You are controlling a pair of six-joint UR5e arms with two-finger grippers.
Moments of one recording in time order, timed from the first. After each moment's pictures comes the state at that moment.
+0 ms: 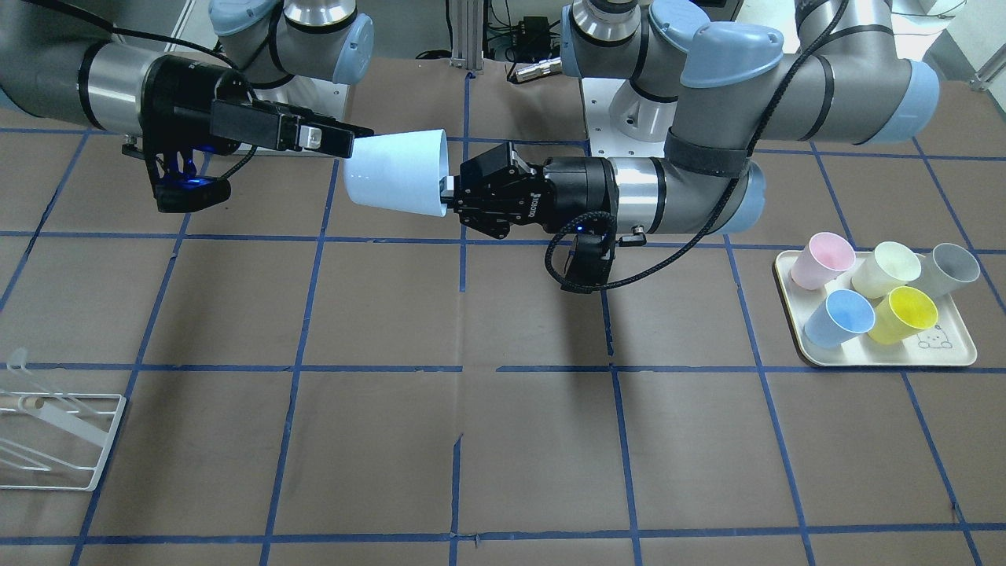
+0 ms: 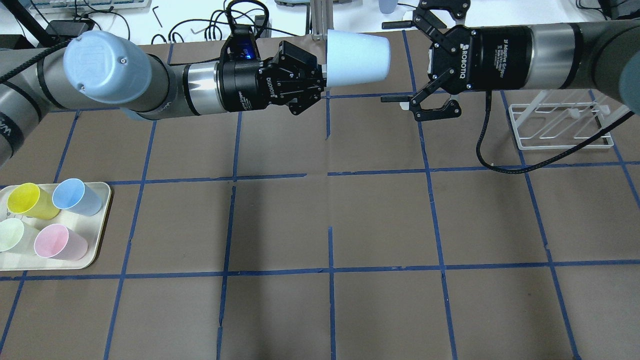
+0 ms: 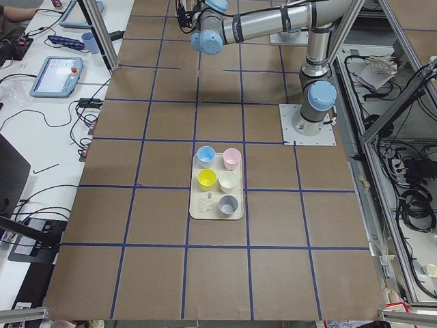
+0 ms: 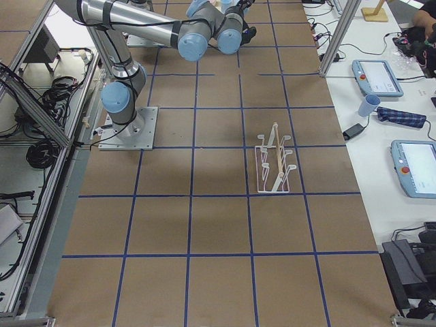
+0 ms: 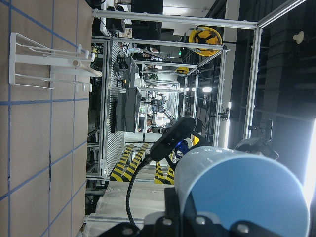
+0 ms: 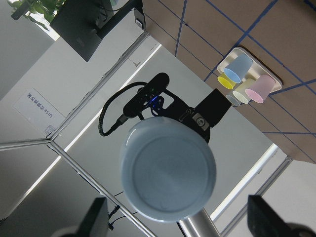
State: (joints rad) left arm -1.58 -1.81 -1.63 -2.38 -0.05 1.03; right arm 1.34 -1.61 1.78 -1.13 -0.16 0.18
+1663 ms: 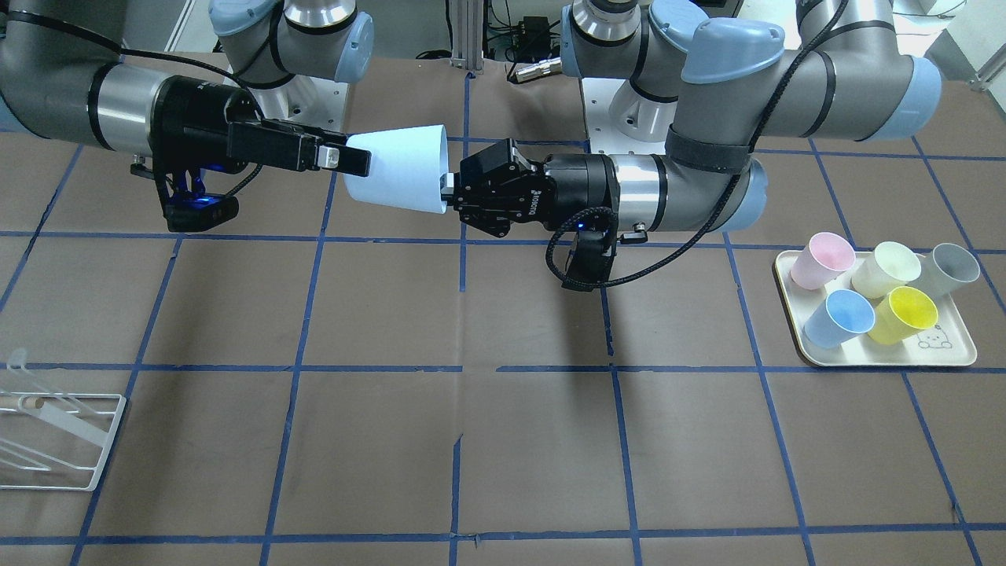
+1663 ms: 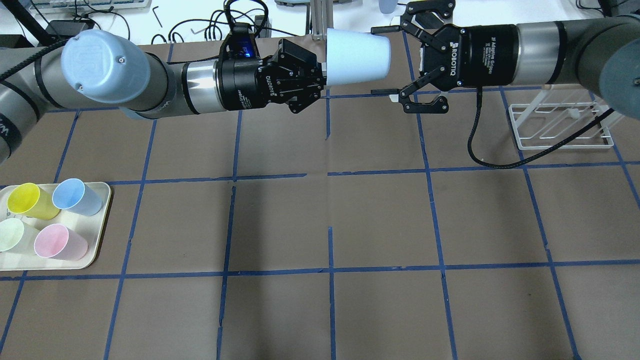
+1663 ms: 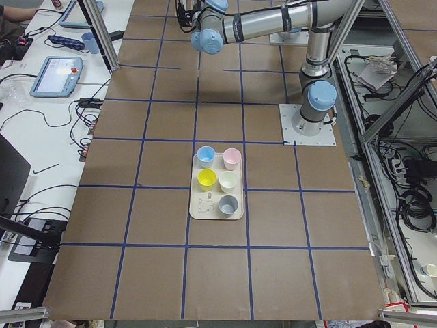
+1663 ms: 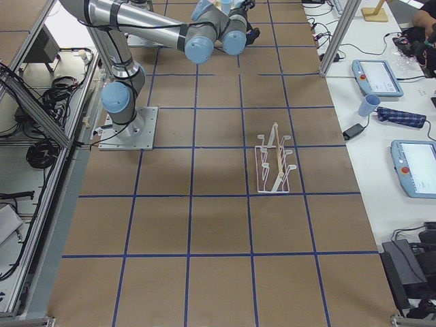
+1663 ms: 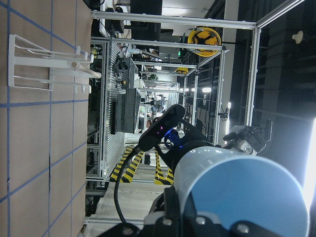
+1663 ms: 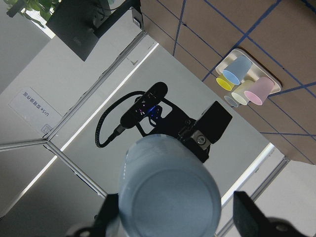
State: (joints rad) left arm -1.58 -1.80 -1.63 -2.38 -0.05 1.03; right arm 1.36 -1.57 1.77 -1.19 -0.16 0.22
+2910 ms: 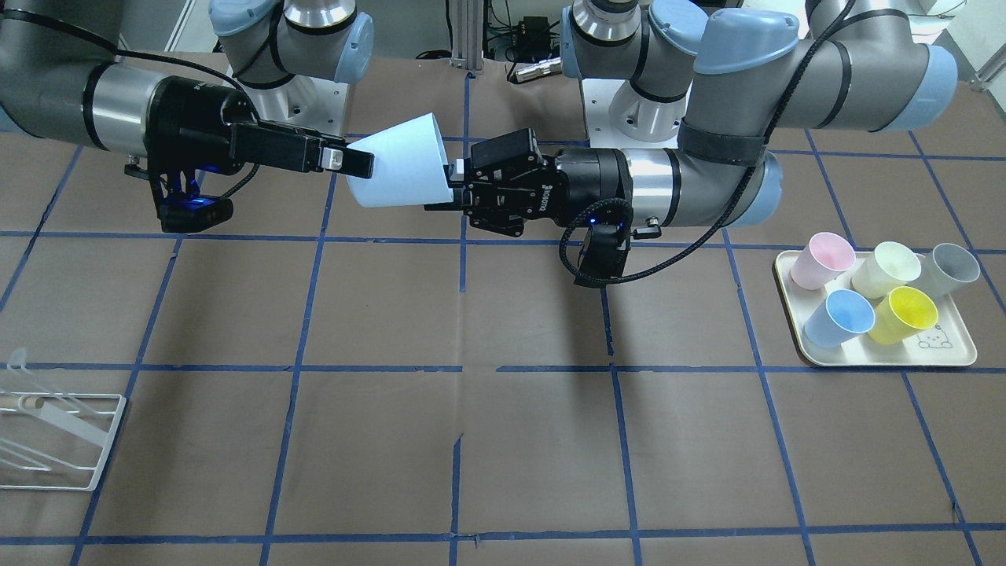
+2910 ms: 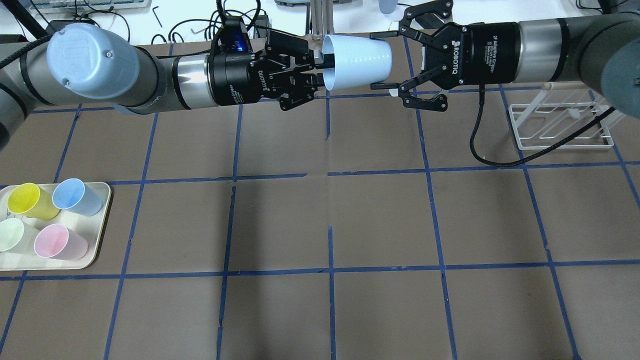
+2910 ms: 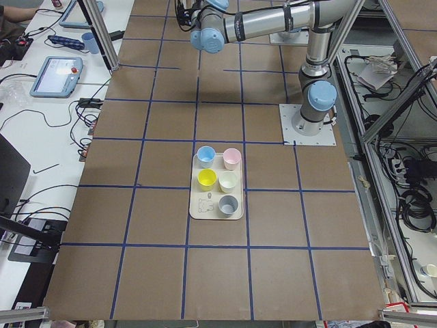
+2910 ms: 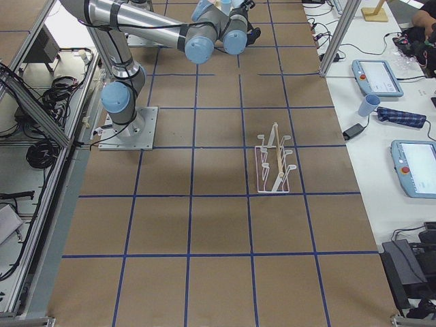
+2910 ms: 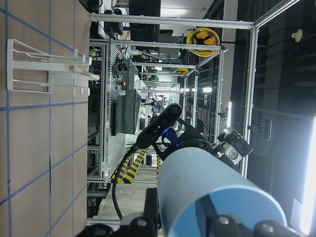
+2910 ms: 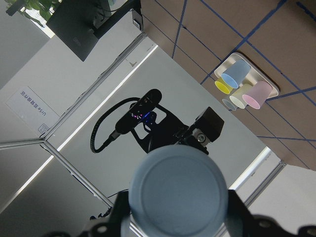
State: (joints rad) left arm -1.56 -1.79 -1.62 -2.39 -0.03 1.03; right arm 1.36 -1.57 1.77 -1.22 -0.18 0.22
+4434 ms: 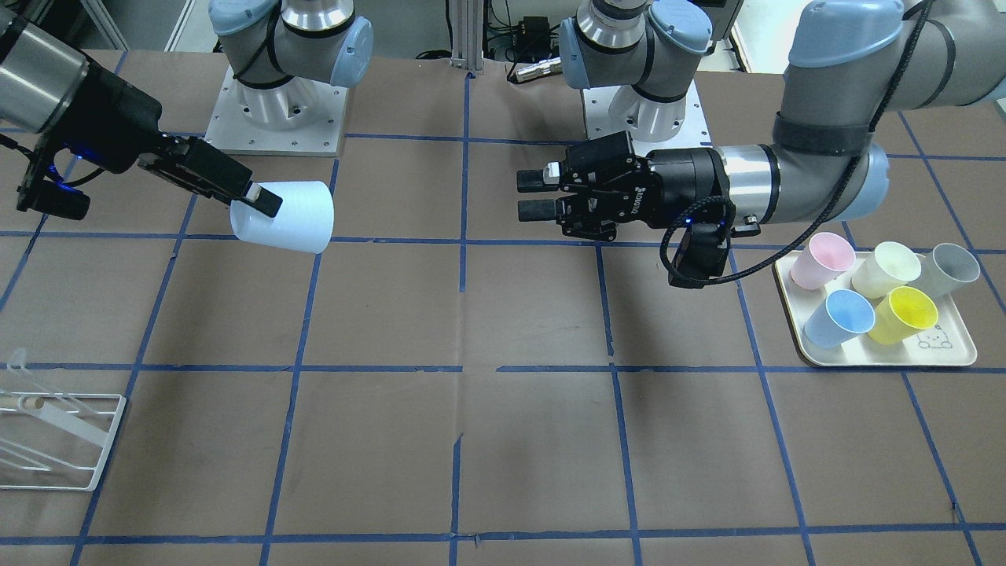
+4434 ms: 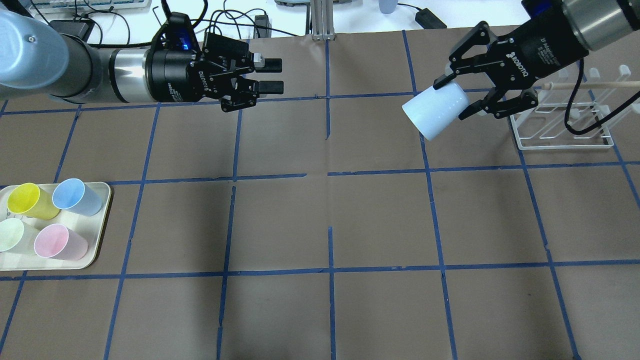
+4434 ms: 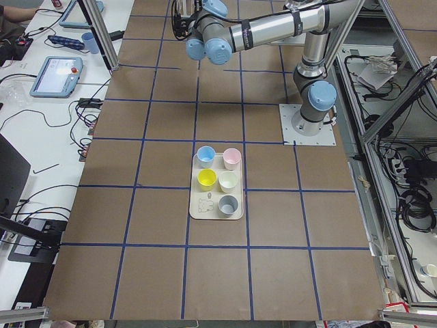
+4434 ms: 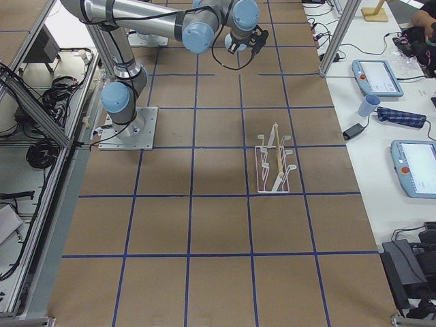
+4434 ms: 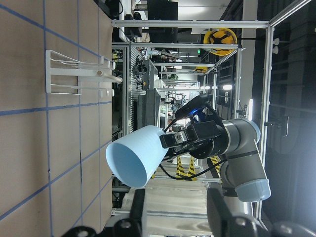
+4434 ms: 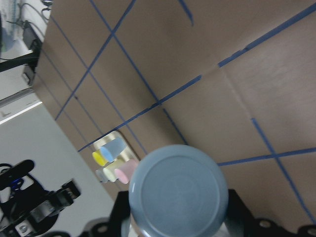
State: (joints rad) left arm -1.38 -1.76 -1.61 -2.38 0.22 1.02; right arm 1.30 -1.58 1.63 -1.44 -0.99 0.11
